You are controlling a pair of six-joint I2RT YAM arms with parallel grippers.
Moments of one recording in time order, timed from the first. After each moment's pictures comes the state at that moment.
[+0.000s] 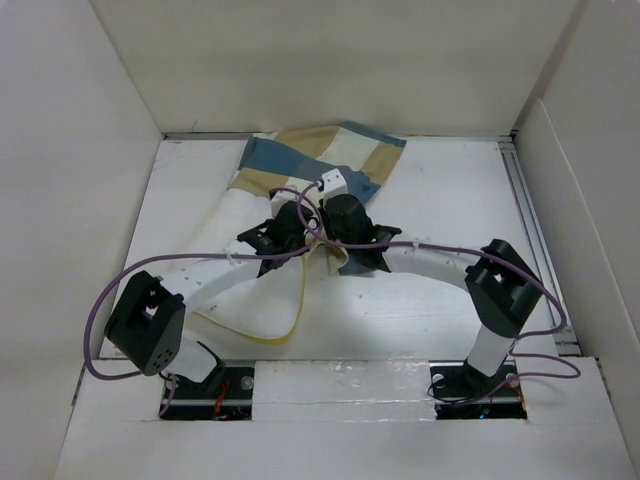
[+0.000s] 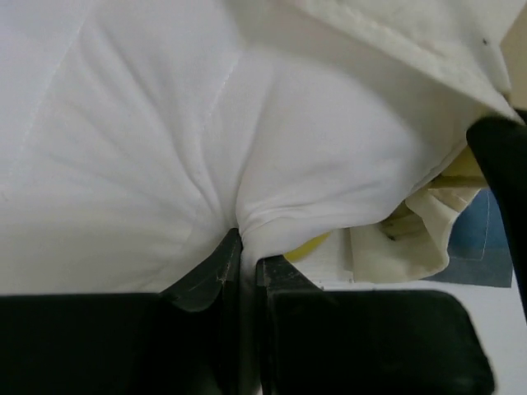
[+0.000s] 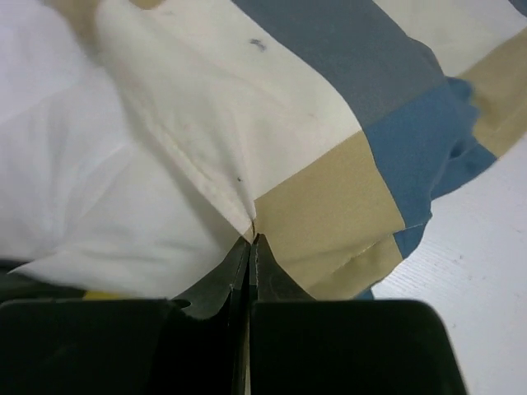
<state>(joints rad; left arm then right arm) -0.69 1.44 0.93 -0.32 -0.40 -0.65 0.85 1.76 1.17 0.15 0.43 0.10</state>
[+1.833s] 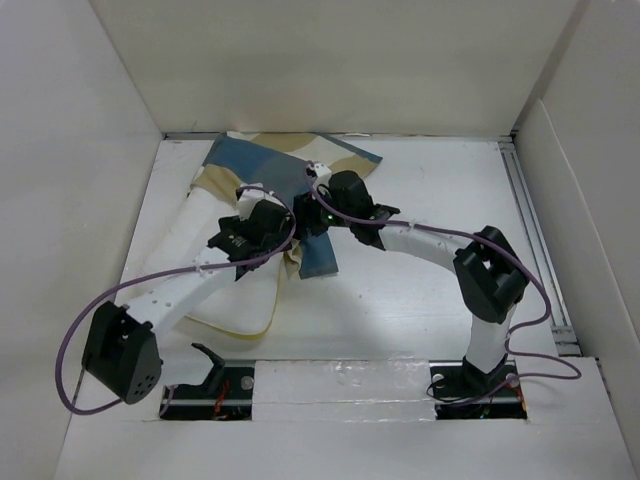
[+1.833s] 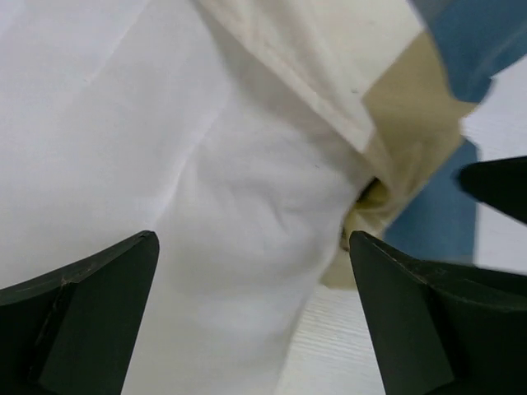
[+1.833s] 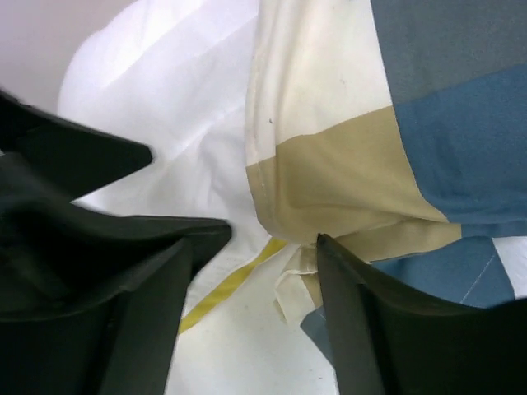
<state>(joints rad) -0.60 1.28 0.92 -0.53 -0.56 -0.60 0.76 1.87 1.33 0.12 -0.37 0.43</state>
